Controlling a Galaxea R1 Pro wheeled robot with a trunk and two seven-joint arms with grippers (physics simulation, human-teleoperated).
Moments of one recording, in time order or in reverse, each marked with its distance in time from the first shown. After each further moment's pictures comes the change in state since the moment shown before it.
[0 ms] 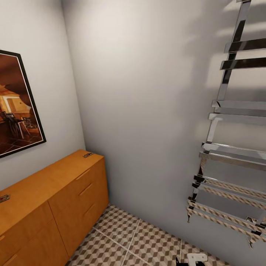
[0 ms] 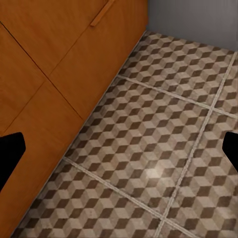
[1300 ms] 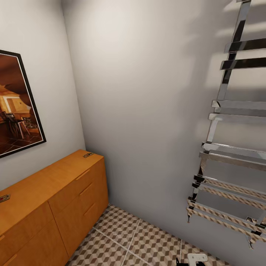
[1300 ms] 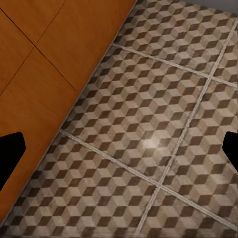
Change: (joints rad) left arm 0.001 -0.007 0.007 -0.047 -0.002 0.186 0.003; right arm 0.000 -0.002 0.000 0.002 0.000 0.001 -0.001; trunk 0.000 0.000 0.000
